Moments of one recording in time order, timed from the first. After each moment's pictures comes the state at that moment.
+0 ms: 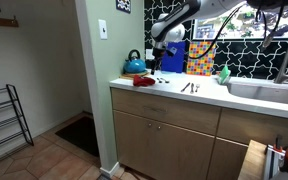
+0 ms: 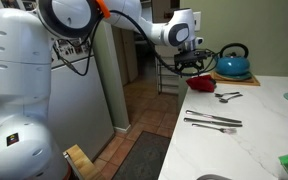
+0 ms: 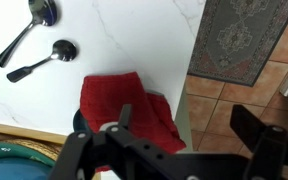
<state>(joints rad) -0.12 0.32 -0.07 -1.65 0.06 2.26 -0.68</state>
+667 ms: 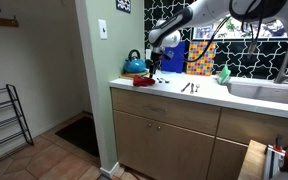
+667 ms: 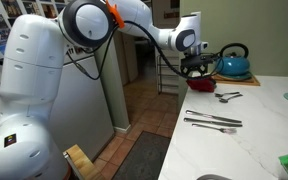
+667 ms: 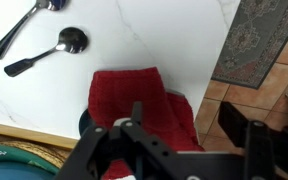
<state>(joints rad) -0.16 0.45 -0.05 -1.52 0.06 2.26 -0.72</state>
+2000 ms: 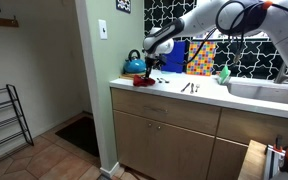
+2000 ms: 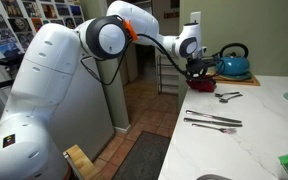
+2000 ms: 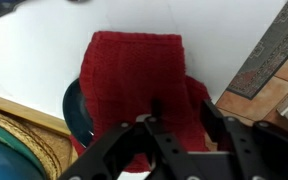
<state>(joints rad) -0.17 0.61 0.00 -1.36 0.04 2.28 -0.87</state>
